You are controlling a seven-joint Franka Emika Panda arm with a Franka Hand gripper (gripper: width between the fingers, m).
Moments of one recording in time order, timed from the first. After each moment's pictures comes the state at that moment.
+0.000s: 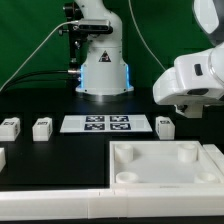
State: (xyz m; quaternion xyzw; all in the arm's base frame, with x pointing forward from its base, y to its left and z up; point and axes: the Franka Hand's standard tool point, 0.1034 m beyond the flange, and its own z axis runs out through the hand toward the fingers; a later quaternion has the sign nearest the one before) arm 0.403 0.162 0.052 0.91 0.07 -0.40 0.06
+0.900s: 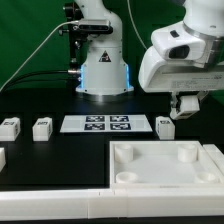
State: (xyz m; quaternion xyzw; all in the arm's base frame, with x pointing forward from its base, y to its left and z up) arm 0.442 0.134 0.079 0.98 0.08 -0.19 0.02
